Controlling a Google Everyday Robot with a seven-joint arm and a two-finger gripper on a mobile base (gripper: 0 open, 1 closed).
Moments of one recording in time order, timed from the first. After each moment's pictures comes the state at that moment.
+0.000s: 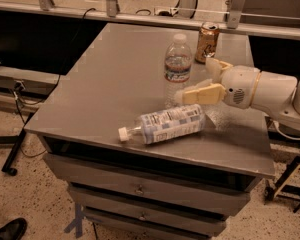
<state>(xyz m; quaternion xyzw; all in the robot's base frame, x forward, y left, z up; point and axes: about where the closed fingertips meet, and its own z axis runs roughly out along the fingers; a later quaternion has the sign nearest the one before) 0.565 -0.115 0.912 -0.32 0.68 0.35 0.56</state>
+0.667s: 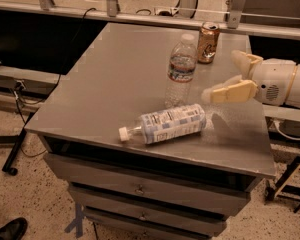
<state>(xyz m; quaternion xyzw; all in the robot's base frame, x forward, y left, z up) 0.551 -0.170 0.932 -0.34 0.68 0.30 0.57</state>
